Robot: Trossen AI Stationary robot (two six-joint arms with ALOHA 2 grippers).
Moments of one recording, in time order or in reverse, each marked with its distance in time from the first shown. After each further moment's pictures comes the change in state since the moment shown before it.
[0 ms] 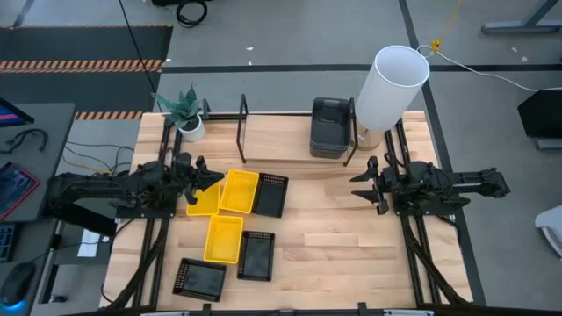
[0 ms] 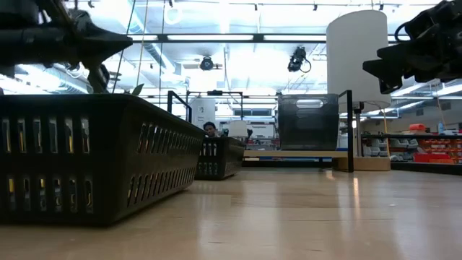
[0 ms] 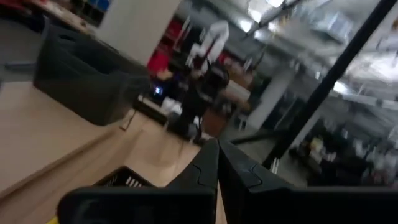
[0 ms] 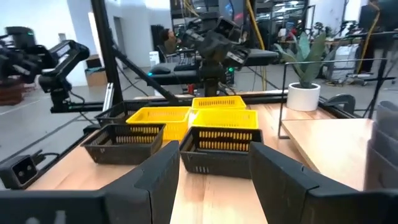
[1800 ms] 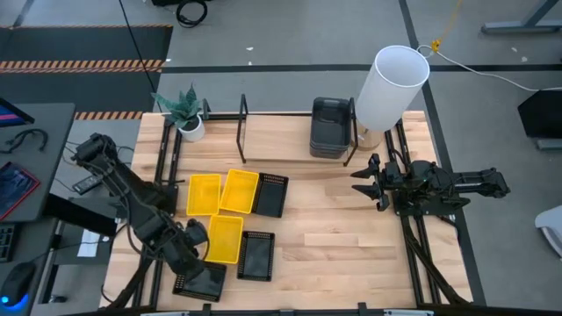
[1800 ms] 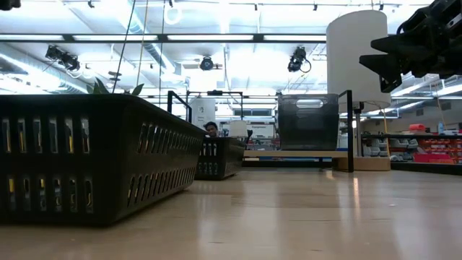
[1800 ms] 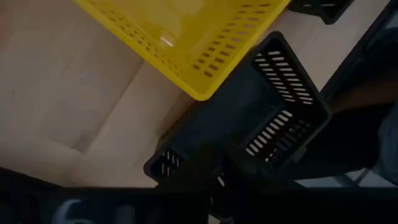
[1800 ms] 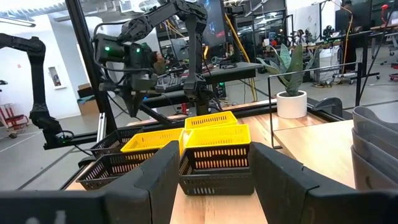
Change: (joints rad) left arm -0.921 0.950 0.897 -1.312 0.024 -0.936; right arm 0.000 0.000 0.000 0.070 0.060 0.102
